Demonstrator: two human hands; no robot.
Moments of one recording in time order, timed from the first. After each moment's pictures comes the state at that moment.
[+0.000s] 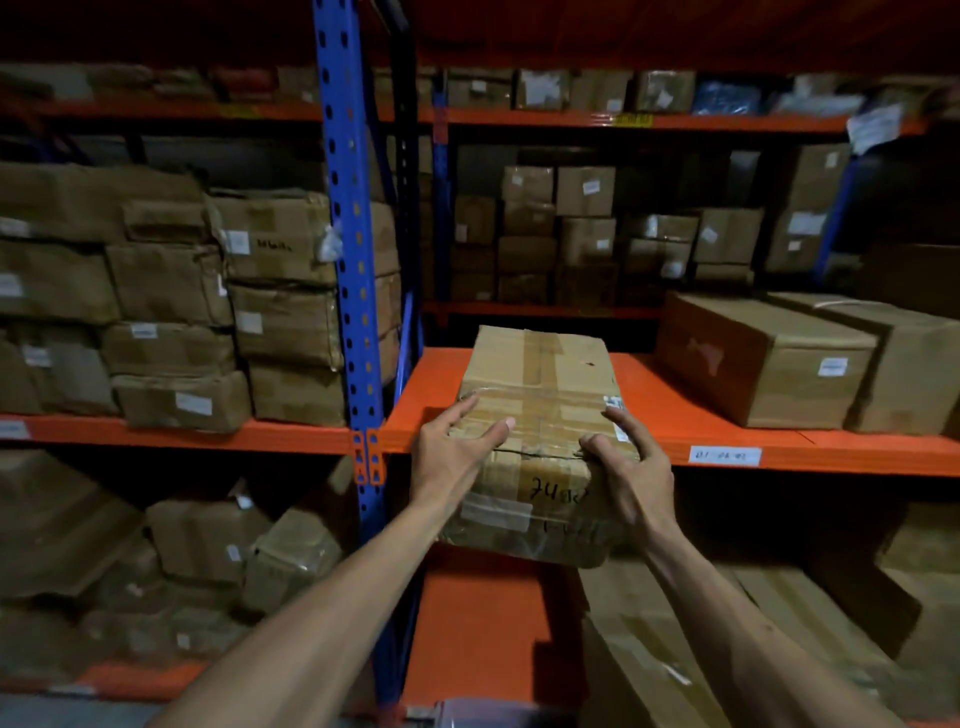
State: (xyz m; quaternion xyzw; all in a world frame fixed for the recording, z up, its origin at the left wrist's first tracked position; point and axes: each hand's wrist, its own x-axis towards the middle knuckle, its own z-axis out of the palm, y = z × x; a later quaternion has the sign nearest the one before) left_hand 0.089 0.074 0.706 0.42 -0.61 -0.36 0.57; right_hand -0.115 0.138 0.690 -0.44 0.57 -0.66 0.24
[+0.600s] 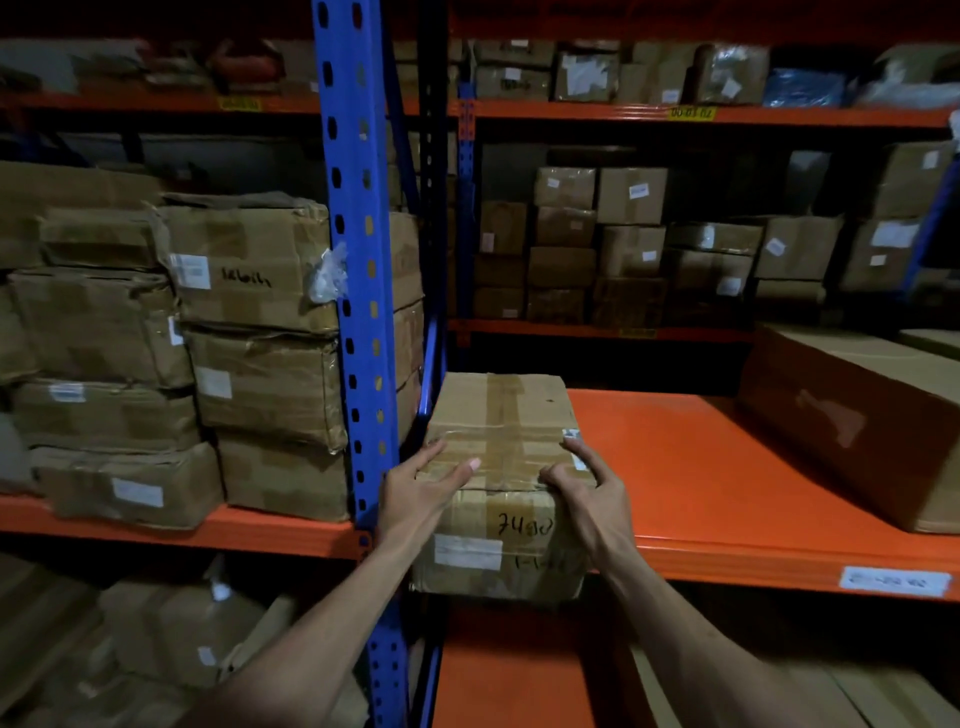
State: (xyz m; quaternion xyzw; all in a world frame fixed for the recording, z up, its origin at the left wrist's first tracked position) left_hand 0.156 -0.204 0.681 0.48 -0.58 -0.38 0.54; right_hand -0.058 -0.165 0.675 -0.46 0.57 -0.62 0.30
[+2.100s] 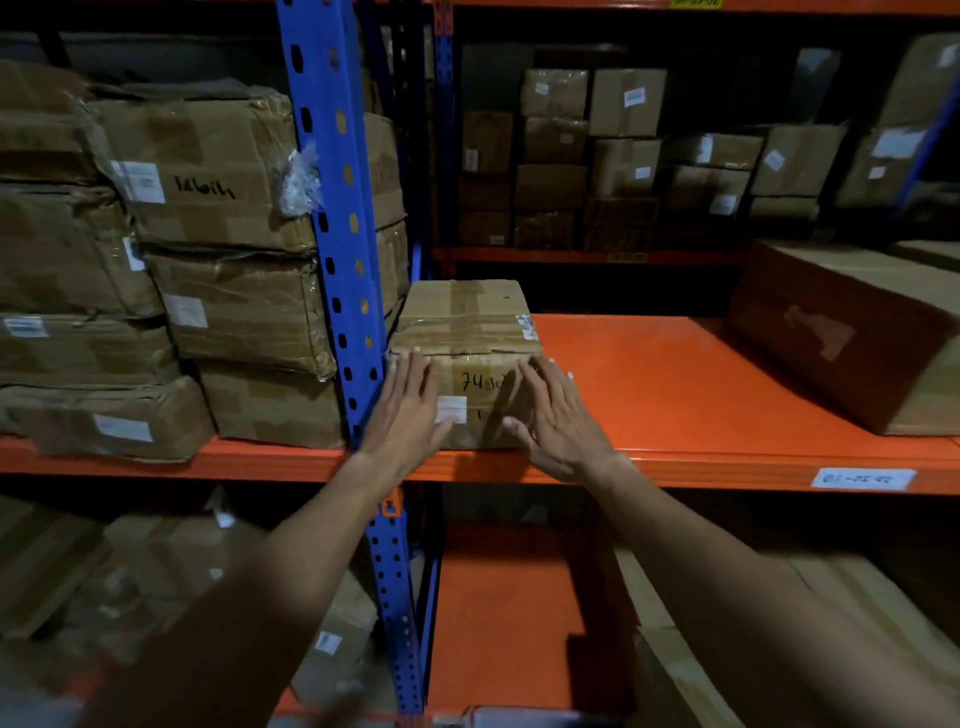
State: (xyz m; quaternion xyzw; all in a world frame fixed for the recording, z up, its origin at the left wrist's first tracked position) left_hand 0.177 -0.242 0.660 0.52 -0.83 0.12 0.17; right_hand -0.055 -0.190 0.659 -0.76 0.62 -0.19 -0.04
